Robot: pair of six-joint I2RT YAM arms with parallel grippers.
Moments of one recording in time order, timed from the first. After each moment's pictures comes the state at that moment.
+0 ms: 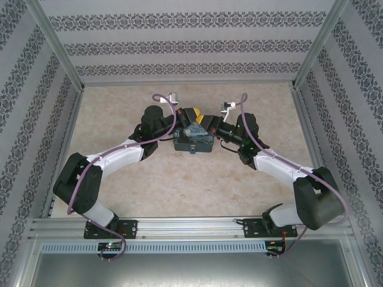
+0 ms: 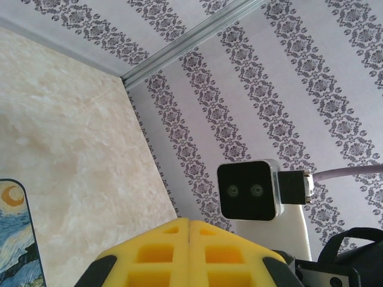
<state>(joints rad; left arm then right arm) -0.54 1.58 0.97 0.56 0.39 -1.00 0.45 1.38 0.73 0.59 -0.57 1.13</state>
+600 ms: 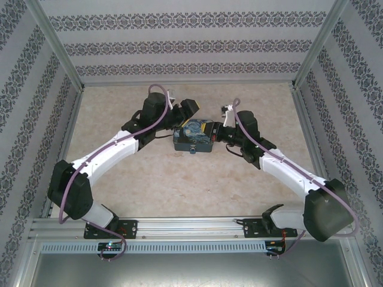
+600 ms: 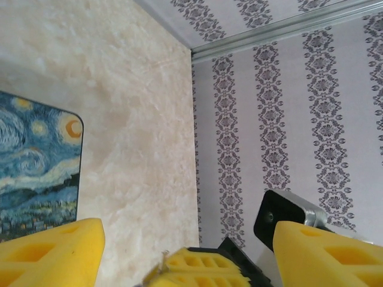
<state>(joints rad) -0.55 1.52 1.23 -0.10 0.32 -1.14 0.48 1.27 0.83 0.05 -0.41 0.67</state>
